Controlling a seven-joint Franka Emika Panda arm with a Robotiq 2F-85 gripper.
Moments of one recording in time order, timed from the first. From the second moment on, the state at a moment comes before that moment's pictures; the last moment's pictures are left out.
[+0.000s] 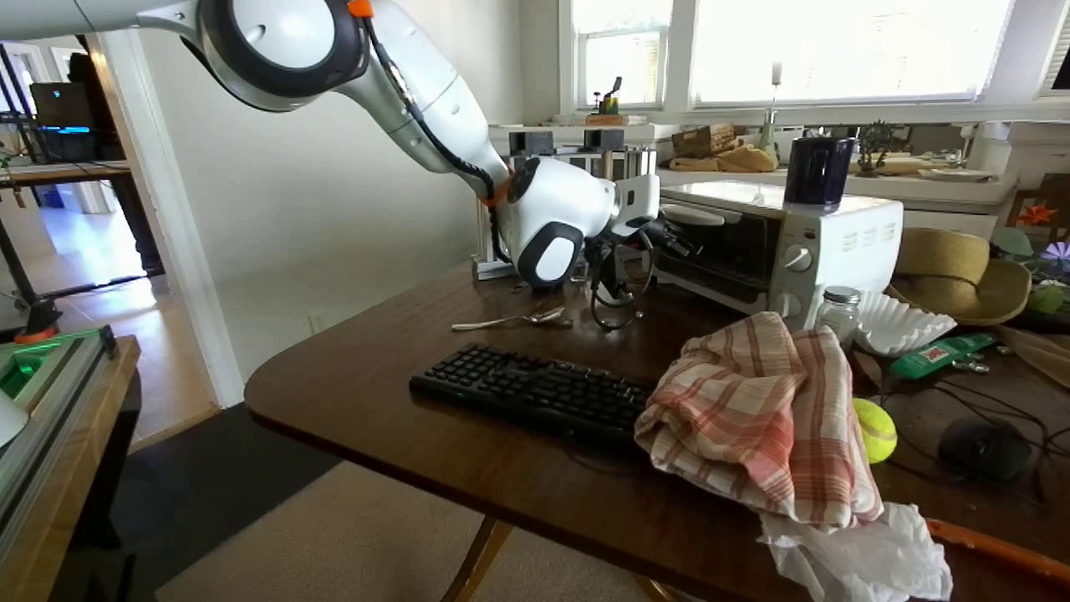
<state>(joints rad) 0.06 1.35 -0.08 -1.11 0.45 3.68 0.01</state>
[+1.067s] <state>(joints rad) 0.19 1.49 -0.33 -0.89 0.73 3.55 -0.02</state>
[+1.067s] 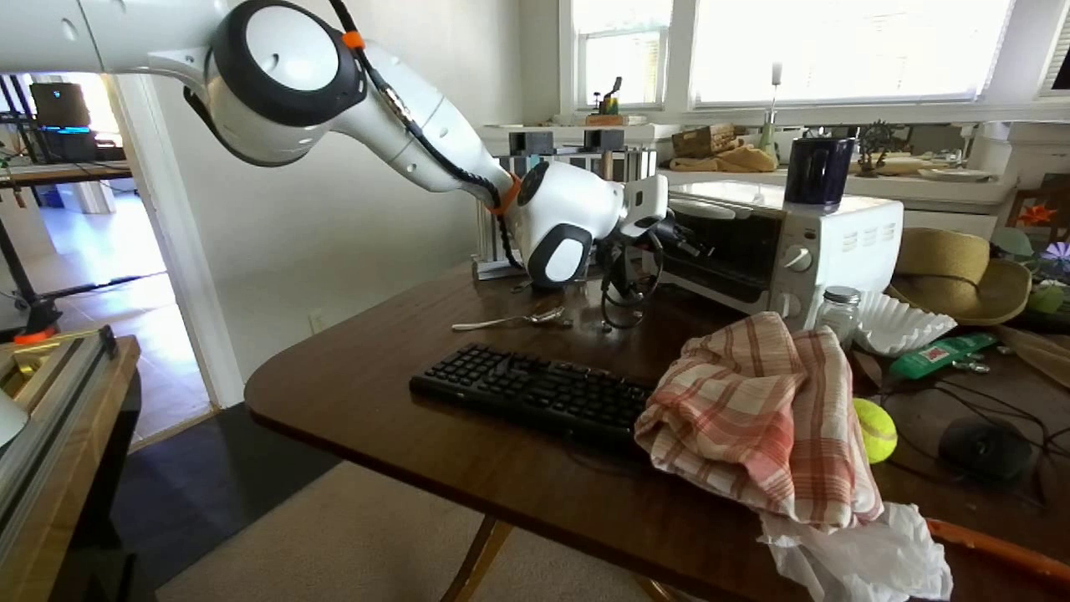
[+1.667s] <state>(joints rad) 0.19 1.49 -0.35 -0.89 0.73 3.55 -0.02</state>
